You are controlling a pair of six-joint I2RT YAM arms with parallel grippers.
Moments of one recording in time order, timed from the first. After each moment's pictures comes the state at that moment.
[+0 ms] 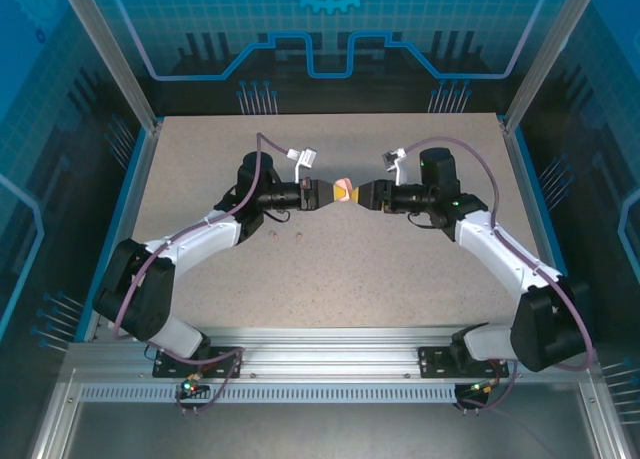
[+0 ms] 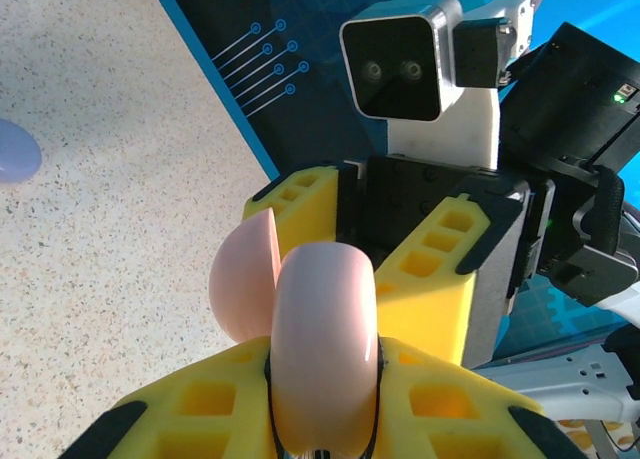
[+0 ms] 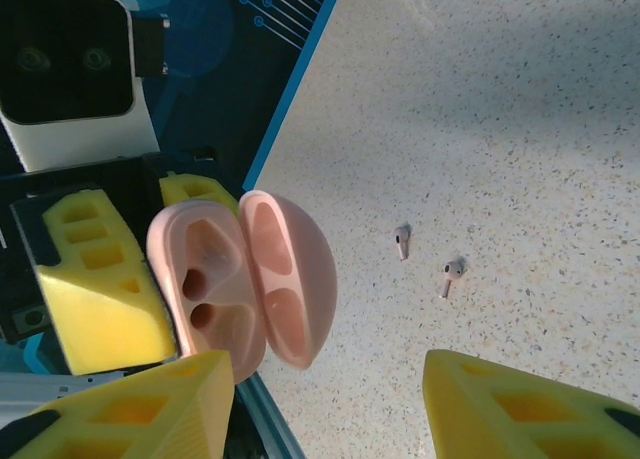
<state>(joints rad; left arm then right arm) -0.44 1.53 0.95 0.39 0.89 -0.85 0.32 1.35 0.98 -0.20 -0.79 0.53</state>
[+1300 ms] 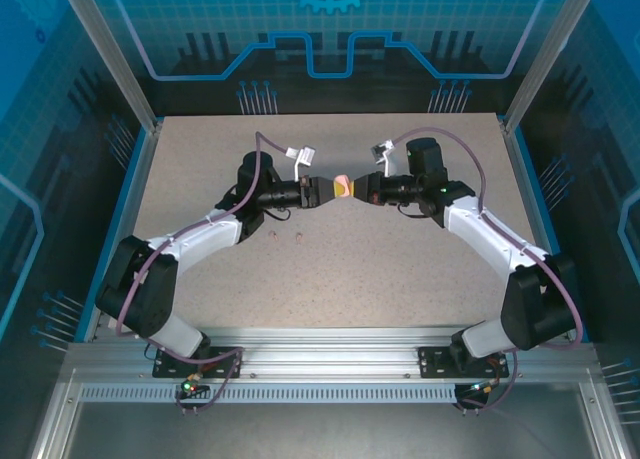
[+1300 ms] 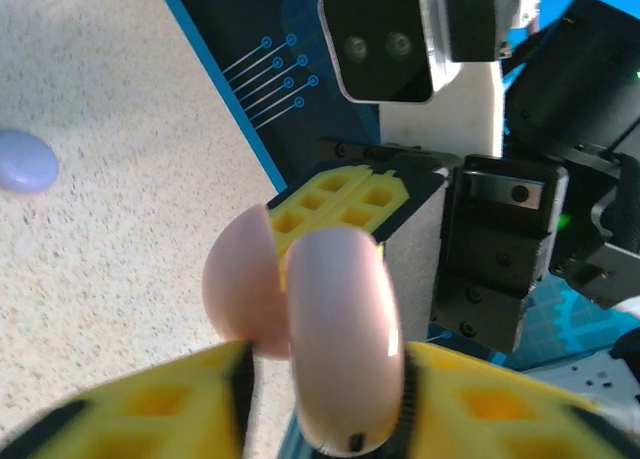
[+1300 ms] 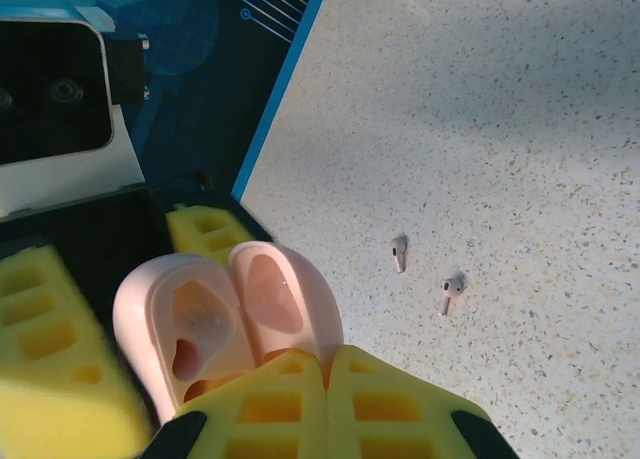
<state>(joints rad) -0.44 1.56 0.95 0.42 0.86 -0.87 0.35 1.45 1.10 -0.25 -0.75 0.52</state>
